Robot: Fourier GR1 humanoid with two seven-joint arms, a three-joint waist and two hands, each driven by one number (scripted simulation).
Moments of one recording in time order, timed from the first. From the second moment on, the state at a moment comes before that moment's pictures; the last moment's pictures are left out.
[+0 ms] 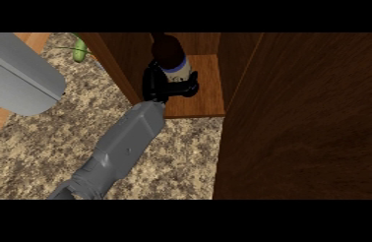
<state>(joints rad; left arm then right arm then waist) -0.95 0.00 -0.40 -0.36 1.11 0.27 -0.67 -0.07 -0.04 0.06 -2.37 -0.18 0.16 0.48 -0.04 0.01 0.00</state>
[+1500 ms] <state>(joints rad) -0.96 0.00 -0.56 -0.37 1.31 0.35 -0.68 -0.13 -0.02 0.10 -2.29 -0.19 0.19 0.44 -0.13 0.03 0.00</state>
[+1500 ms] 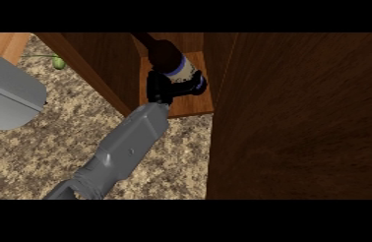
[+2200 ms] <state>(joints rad) -0.98 0.00 -0.61 -0.39 1.49 0.41 -0.76 -0.14 -0.03 0.09 -2.28 -0.20 0.20 0.43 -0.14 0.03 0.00</state>
